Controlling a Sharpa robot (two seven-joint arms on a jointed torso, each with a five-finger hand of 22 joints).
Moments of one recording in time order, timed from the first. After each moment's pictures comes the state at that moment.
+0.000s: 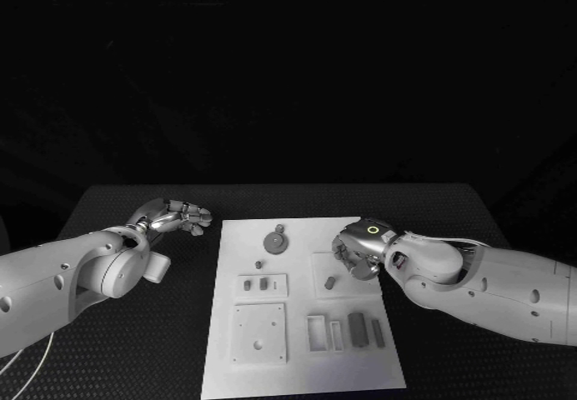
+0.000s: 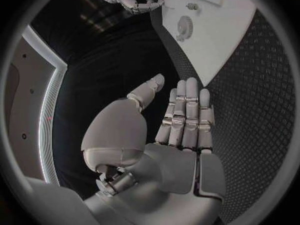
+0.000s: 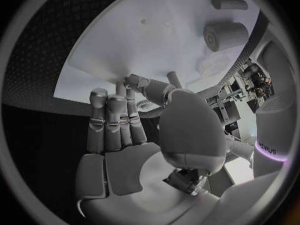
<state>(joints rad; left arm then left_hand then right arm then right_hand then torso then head) 1.29 -0.83 -0.14 1.29 -0.30 -0.28 0.18 1.10 -0.11 0.51 -0.27 0.15 0.93 0.16 0.19 0.63 1.22 0.10 0.07 0.38 0.98 0.05 0.79 0.35 0.02 0.61 -0.05 0.83 1.07 1.19 -0.88 -0.14 1.51 -1.87 -0.31 -0.16 1.22 -0.28 0.94 -0.17 0.05 1.05 0.10 0.34 0.56 1.14 0.04 0.41 0.24 1.24 -0.08 1.12 0.88 0.23 1.13 -0.01 0.91 1.31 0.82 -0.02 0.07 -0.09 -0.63</state>
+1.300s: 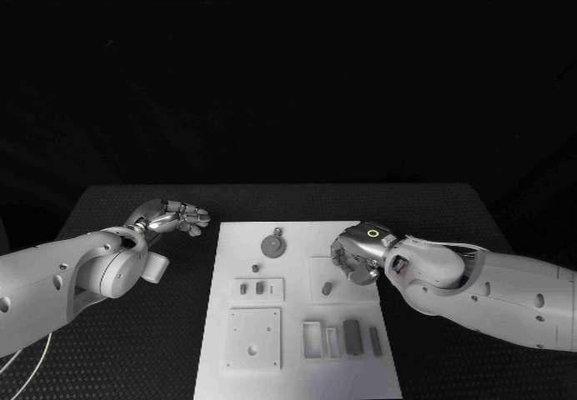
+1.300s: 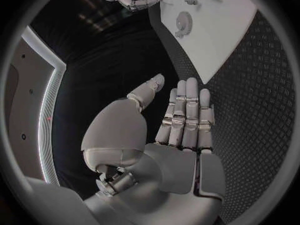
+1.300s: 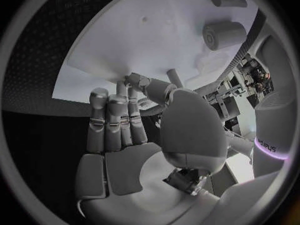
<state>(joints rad) 1.29 -0.83 -0.14 1.27 -0.30 -0.28 0.18 1.10 -0.11 0.51 -0.27 0.15 0.93 0.16 0.19 0.63 1.22 0.10 0.07 0.38 0.98 0.04 0.79 0.35 0.02 0.61 -0.05 0.83 1.08 1.18 -0.89 -0.13 1.55 -1.84 -0.33 -0.17 1.21 -0.29 0.95 -0.18 0.05 1.11 0.08 0.35 0.57 1.18 0.03 0.39 0.25 1.27 -0.09 1.13 0.89 0.23 1.16 -0.03 0.93 1.31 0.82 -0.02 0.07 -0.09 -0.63</state>
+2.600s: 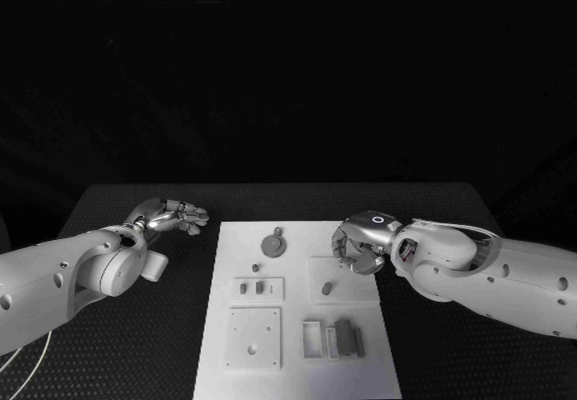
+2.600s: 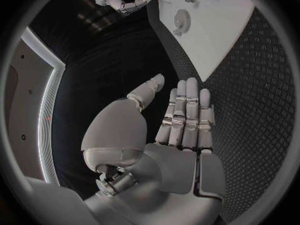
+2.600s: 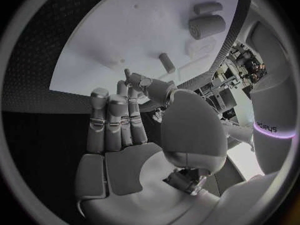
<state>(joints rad) 1.29 -0.83 -0.14 1.26 -0.30 -0.28 0.17 1.10 -0.11 0.51 -0.27 0.15 0.93 0.16 0.19 0.63 1.22 0.10 0.07 0.38 0.98 0.04 0.79 0.36 0.02 0.61 -0.05 0.83 1.08 1.22 -0.94 -0.09 1.60 -1.73 -0.25 -0.10 1.19 -0.28 0.95 -0.19 0.08 1.10 0.08 0.34 0.58 1.18 0.03 0.39 0.26 1.28 -0.10 1.13 0.90 0.23 1.16 -0.02 0.93 1.31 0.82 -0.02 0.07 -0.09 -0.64</state>
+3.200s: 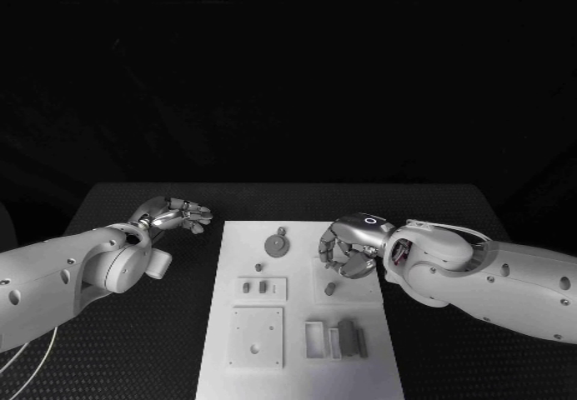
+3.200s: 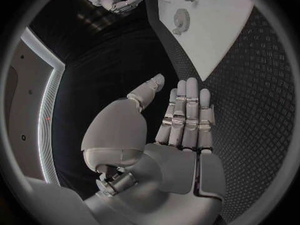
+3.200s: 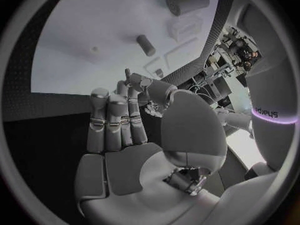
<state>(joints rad) 1.29 -0.83 -0.14 1.25 -0.30 -0.28 0.17 1.10 -0.11 0.51 -0.27 0.15 0.93 0.16 0.19 0.63 1.22 0.10 0.07 0.38 0.98 0.04 0.79 0.36 0.02 0.61 -0.05 0.83 1.08 1.23 -0.91 -0.08 1.66 -1.62 -0.25 -0.08 1.18 -0.27 0.94 -0.20 0.09 1.10 0.08 0.34 0.58 1.18 0.03 0.37 0.26 1.28 -0.10 1.13 0.90 0.23 1.16 -0.02 0.93 1.31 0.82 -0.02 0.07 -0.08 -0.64</state>
